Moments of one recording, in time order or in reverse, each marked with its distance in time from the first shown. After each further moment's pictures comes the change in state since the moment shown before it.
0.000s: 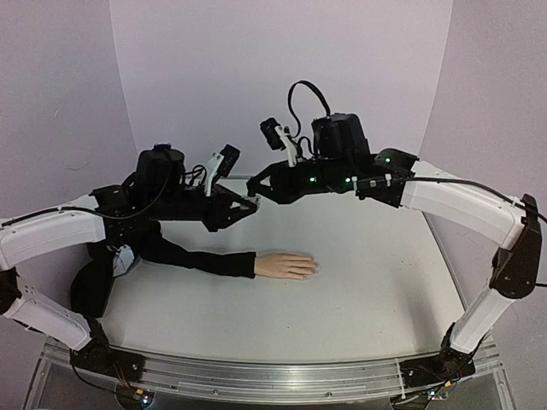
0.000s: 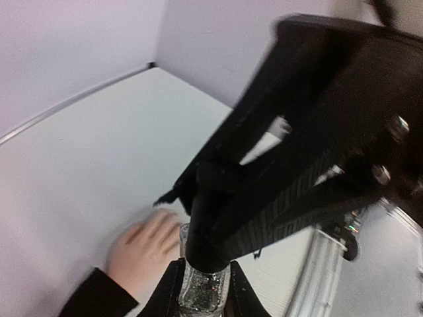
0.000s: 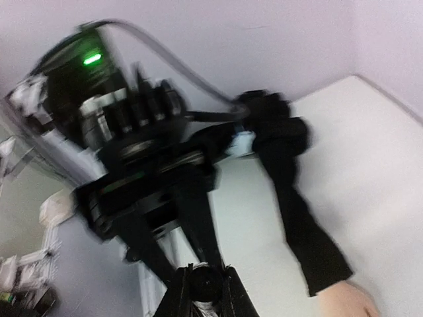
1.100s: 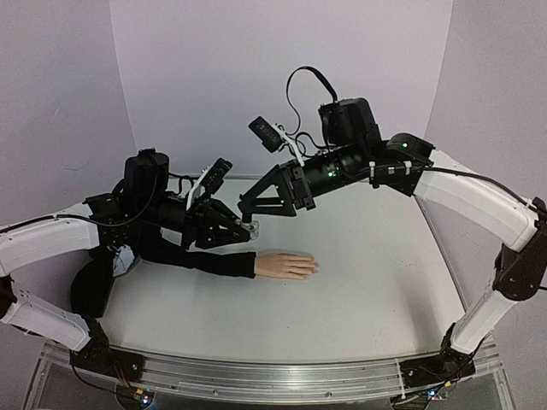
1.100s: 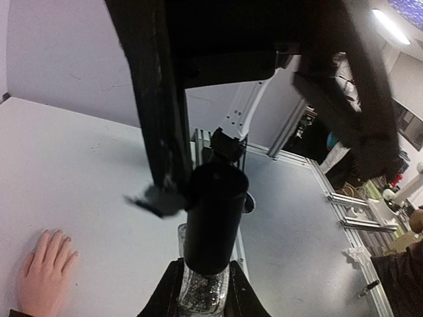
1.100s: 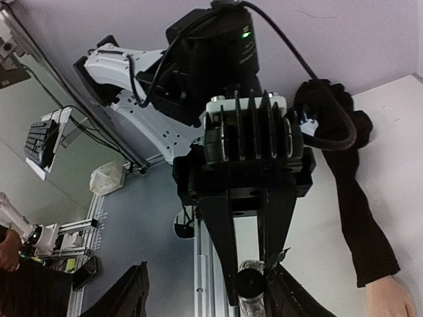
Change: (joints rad) left arm 0.044 -0.037 -0.083 0.114 0.580 0.079; right arm 0.020 -0.025 0.107 -0.176 -0.390 -0.062
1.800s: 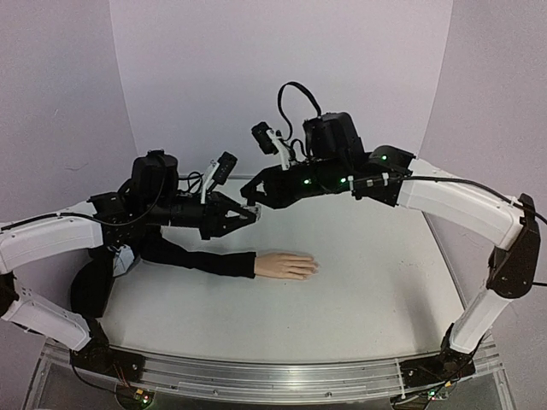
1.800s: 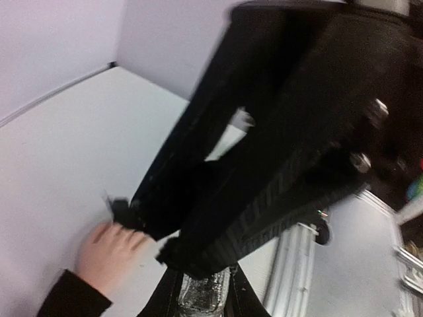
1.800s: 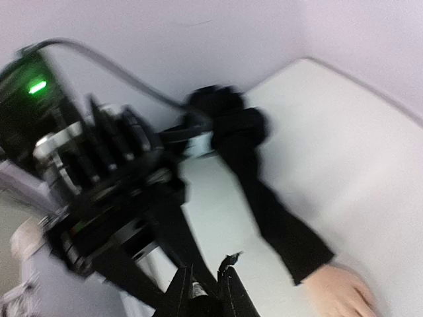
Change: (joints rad) left arm -0.029 0.037 0.037 -0.062 -0.488 -0.081; right arm 0.038 0.057 -0.050 0.103 0.536 0.122
